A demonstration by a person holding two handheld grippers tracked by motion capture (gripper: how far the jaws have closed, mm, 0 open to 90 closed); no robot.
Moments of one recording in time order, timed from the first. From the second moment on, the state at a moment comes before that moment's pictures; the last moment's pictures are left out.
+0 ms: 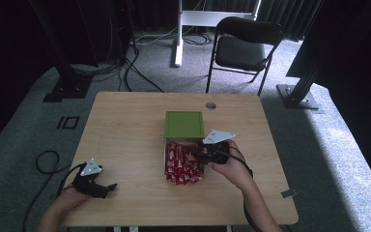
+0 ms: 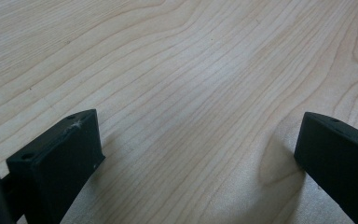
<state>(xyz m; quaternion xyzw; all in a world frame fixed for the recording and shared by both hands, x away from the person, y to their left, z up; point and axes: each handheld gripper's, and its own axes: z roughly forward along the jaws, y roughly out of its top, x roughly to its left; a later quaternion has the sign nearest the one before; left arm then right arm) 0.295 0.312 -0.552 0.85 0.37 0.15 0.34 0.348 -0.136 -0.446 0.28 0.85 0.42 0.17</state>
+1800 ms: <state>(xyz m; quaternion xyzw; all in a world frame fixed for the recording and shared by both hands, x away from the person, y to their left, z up) 0.295 0.312 -0.552 0.85 0.37 0.15 0.34 0.324 -0.155 -0.423 0.30 0.83 0.44 0.15</state>
